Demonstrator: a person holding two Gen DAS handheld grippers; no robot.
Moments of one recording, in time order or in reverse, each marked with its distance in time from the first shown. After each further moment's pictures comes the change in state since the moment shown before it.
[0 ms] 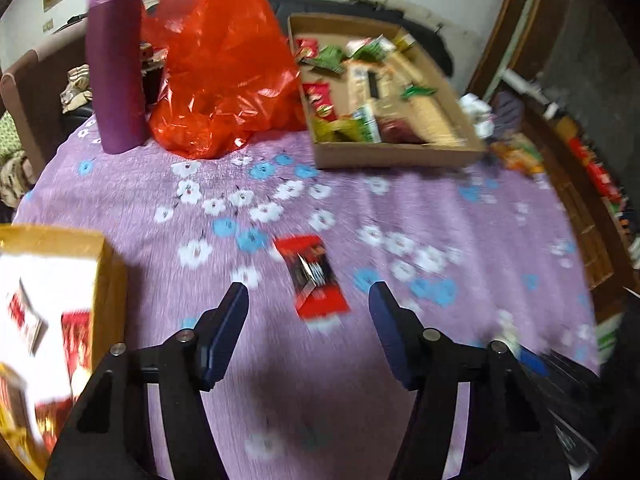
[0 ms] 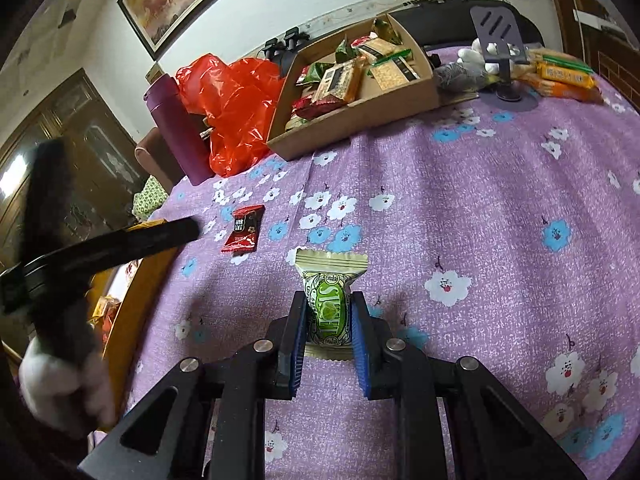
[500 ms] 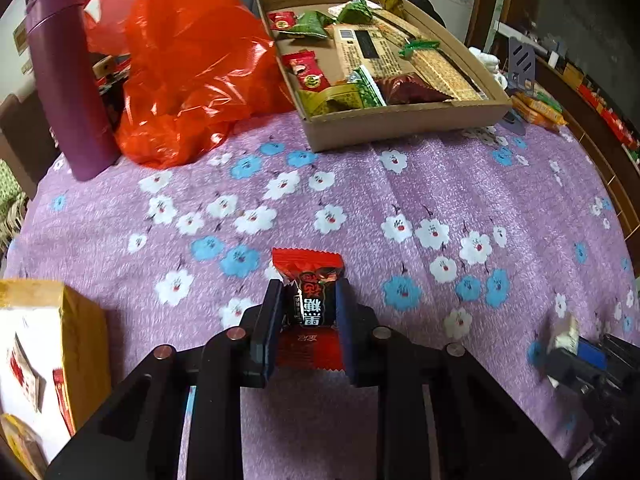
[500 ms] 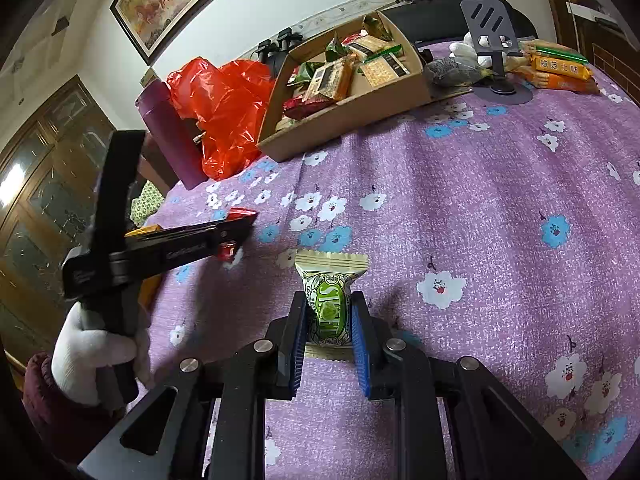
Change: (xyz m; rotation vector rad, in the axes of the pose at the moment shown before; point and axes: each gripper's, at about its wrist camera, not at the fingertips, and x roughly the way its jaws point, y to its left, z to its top) left arm 0.031 -0.006 -0.003 0.140 0.020 0.055; right arm 0.006 -0.006 -0.001 0.022 0.000 -0.012
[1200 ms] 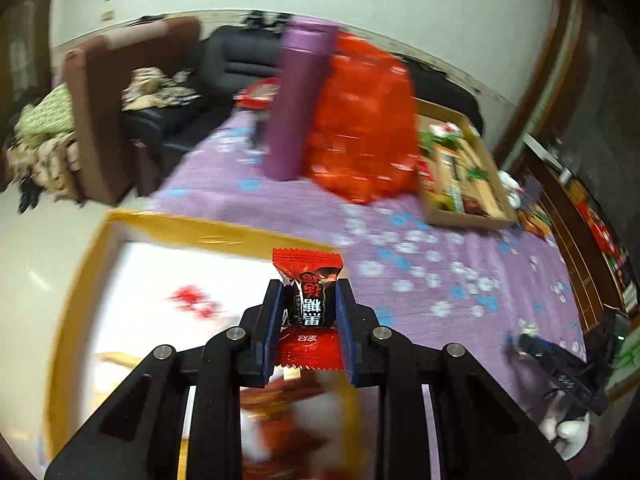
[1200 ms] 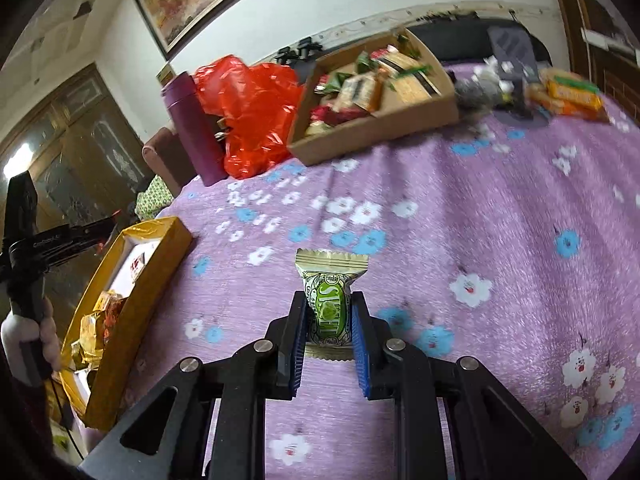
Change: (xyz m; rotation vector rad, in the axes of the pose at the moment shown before) left arm -0.143 0.170 -0.056 -0.310 -0.175 -0.001; right arm -0.010 0.038 -0.010 -0.097 -0.056 0.002
